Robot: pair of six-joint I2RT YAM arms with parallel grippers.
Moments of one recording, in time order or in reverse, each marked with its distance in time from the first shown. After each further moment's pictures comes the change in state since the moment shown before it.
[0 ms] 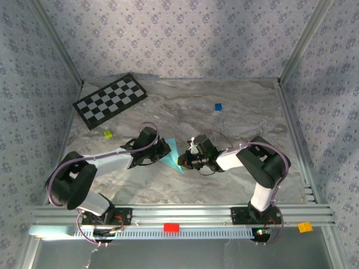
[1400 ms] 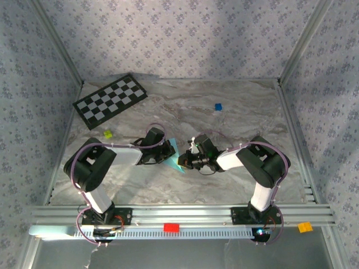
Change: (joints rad) left arm 0.000 0.206 0.048 0.090 0.042 -0.003; right arm -0.008 0.005 -0.003 0.008 -0.016 0.011
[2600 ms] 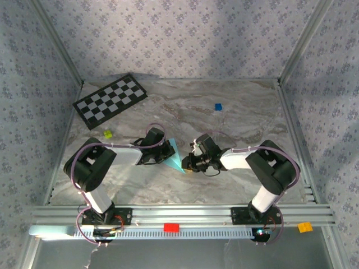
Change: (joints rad) left arm 0.002 0.000 0.000 -0.005 -0.008 -0.008; right arm -0.009 -0.118 0.011 -0.299 -0.008 -0.127
